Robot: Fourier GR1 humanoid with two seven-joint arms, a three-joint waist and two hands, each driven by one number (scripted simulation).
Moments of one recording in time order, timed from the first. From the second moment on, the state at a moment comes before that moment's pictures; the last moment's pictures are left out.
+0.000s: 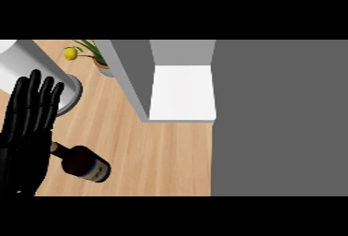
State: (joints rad) left arm -0.02 0.06 -0.02 -2.10 0.01 -0.02 0.03; right arm -0.04 -0.07 0.02 -2.10 -0.04 0.01 -0.03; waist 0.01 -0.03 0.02
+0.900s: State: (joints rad) left arm 0.07 0.38 0.17 -2.30 0.78 -0.30 0.41; right arm 0.22 -0.09 0.17 -2.43 -0.13 0.05 0.26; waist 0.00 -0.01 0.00
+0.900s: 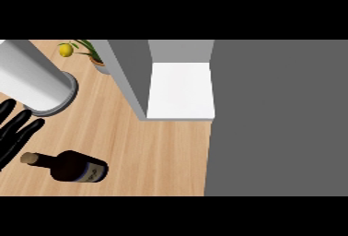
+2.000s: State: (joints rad) left arm 0.01 0.45 0.31 -2.31 0.93 -0.17 0.65; right arm 0.12 -0.07 0.42 -2.51 -0.01 -0.14 0.50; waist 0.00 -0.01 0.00
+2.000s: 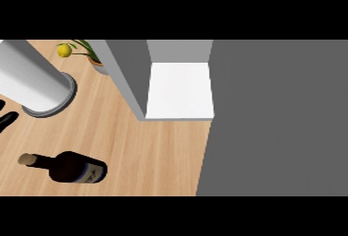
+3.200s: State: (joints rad) left arm 0.11 0.30 0.26 -2.07 0.63 -0.46 0.41; right arm 0.02 -0.16 0.52 -2.51 0.04 -0.30 0.57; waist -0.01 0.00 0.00
